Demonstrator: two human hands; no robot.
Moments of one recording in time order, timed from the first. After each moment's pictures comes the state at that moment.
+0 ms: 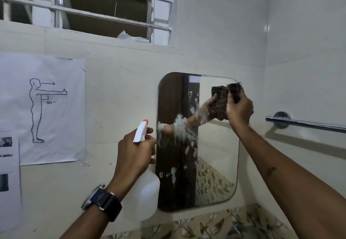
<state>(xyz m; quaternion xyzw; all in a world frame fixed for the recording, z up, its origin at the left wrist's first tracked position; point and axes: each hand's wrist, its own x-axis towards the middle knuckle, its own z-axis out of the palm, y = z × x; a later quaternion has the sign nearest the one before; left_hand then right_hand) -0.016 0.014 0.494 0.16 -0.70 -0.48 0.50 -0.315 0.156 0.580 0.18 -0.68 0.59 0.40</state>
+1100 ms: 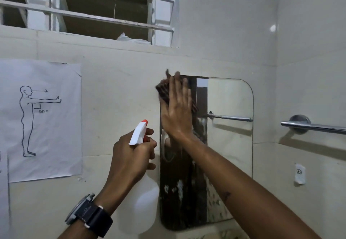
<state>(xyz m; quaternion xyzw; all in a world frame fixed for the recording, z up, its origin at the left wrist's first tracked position) -0.022 -0.007 0.511 0.14 -0.71 -0.49 0.50 -0.206 -0.002 0.575 0.43 -0.63 0.42 0.49</state>
